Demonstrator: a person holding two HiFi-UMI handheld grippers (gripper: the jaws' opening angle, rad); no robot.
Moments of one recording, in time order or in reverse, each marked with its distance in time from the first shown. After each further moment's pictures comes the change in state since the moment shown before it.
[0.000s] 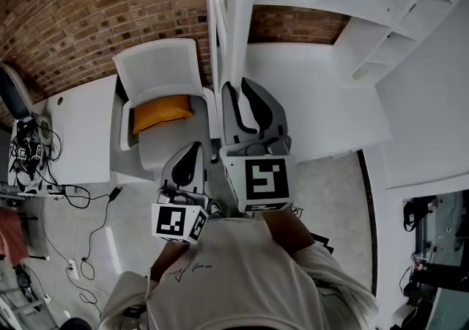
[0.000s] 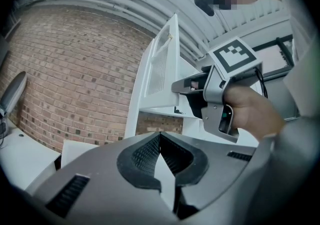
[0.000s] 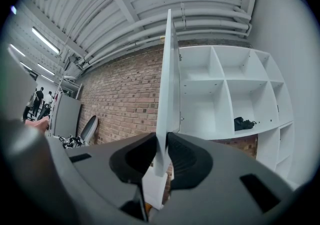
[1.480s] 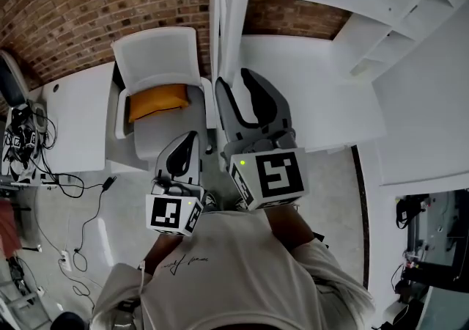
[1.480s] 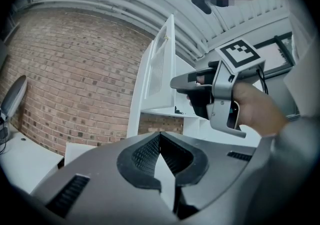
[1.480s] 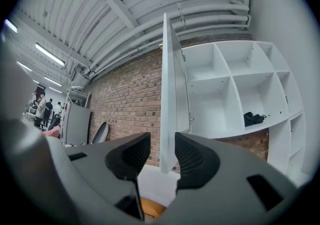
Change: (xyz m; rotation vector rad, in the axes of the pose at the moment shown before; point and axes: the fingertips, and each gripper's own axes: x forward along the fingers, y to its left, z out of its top) left arm -0.012 0.004 0.004 0.025 -0.004 0.003; right arm -0.013 0.019 0.005 0.054 -0.017 0.104
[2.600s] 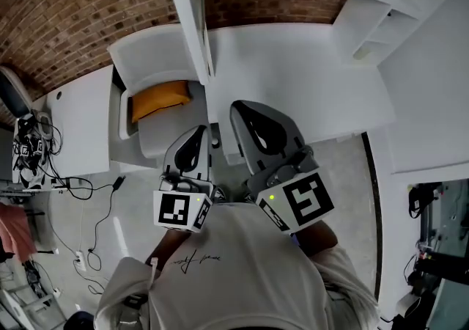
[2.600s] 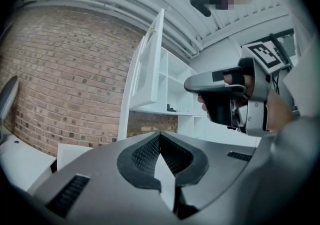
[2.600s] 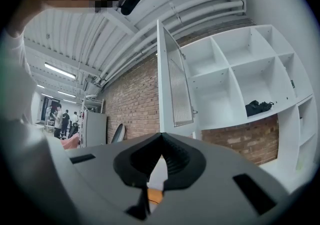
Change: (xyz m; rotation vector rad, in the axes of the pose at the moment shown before) left arm 0.028 -0.042 -0.003 0.035 0.023 -0.048; right arm -0.063 -0.015 -0.012 0.081 0.027 0.180
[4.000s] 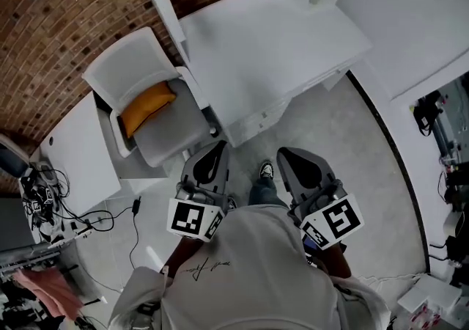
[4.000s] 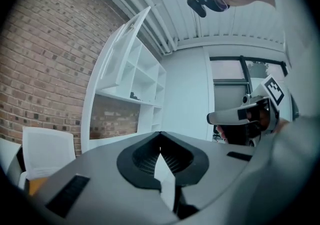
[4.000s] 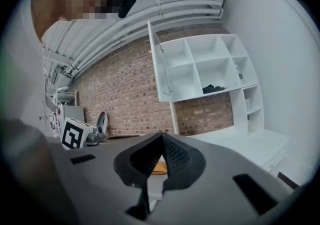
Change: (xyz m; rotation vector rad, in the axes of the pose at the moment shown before) left arm -0.112 -0.065 -0.046 -0.038 0.111 -0.459; right arm -0.181 0.092 -0.105 0.128 0.159 -0.349
